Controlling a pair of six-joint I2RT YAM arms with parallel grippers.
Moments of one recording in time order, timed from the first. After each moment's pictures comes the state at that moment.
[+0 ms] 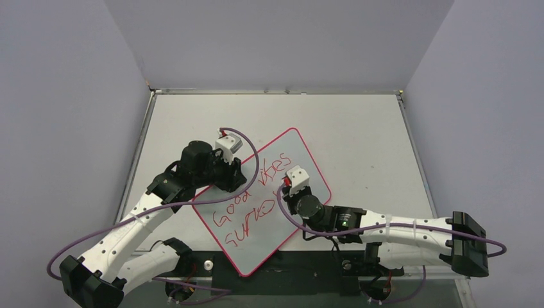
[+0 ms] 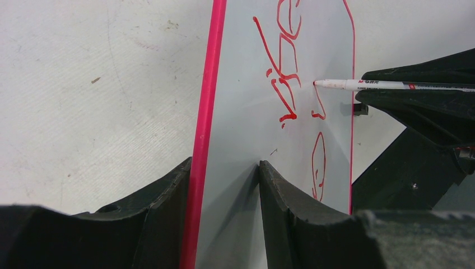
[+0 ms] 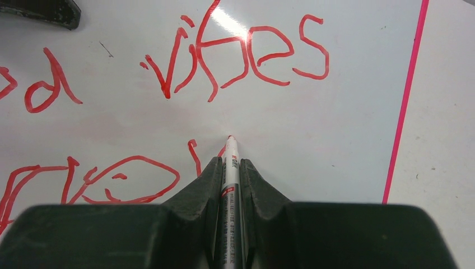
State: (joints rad) left arm -0.58 0.96 0.89 -0.54 0.21 -0.12; right arm 1.26 1.06 0.62 0.01 0.66 0.21
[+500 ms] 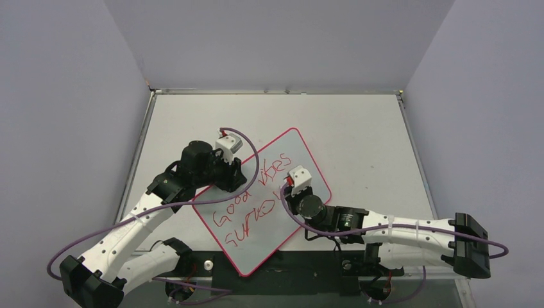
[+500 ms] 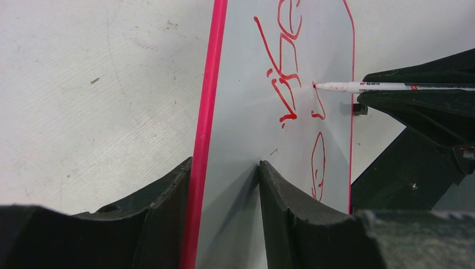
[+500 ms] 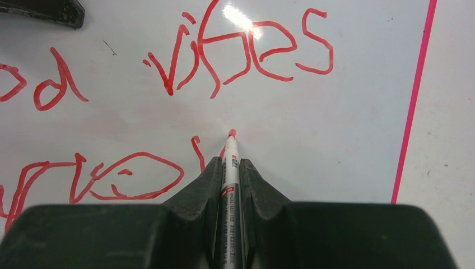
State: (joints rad) left arm -0.58 0.96 0.89 -0.53 0.21 -0.12; right arm 1.26 1.05 0.62 0.01 0.64 0.23
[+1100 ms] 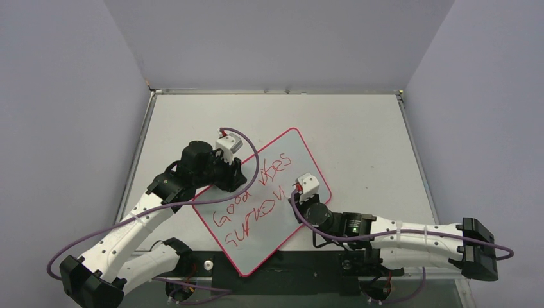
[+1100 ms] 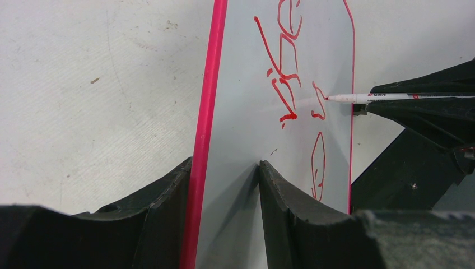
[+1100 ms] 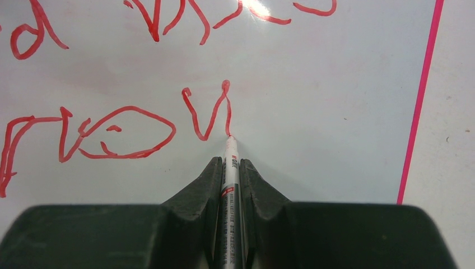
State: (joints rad) left arm -0.58 0.96 0.89 -0.53 0.21 -0.12; right arm 1.29 0.95 0.52 -0.05 0.63 0.33
